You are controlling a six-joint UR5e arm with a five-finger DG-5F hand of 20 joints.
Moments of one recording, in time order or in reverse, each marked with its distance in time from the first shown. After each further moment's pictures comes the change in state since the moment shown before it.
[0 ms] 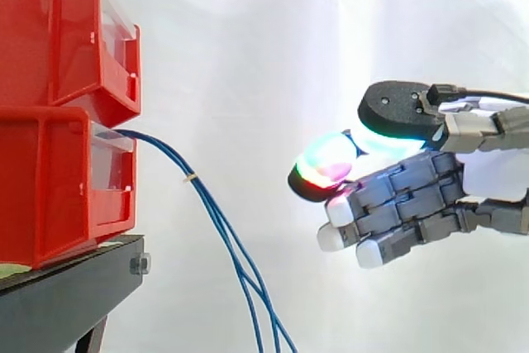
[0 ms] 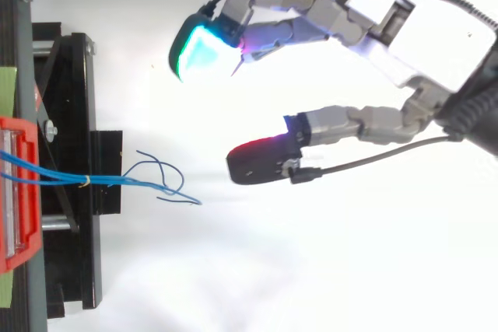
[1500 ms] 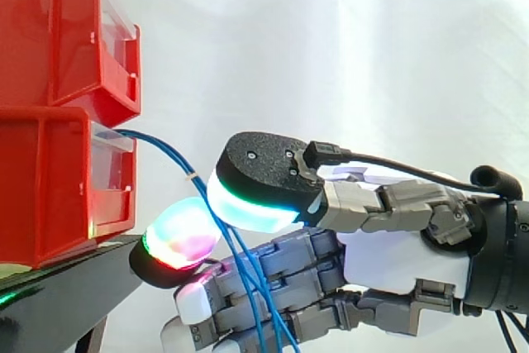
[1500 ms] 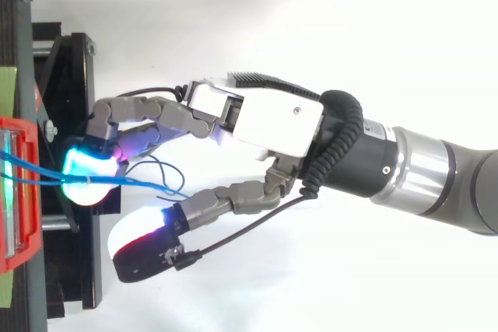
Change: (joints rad) arm 0.000 -0.263 0.304 -0.067 -0.182 0.182
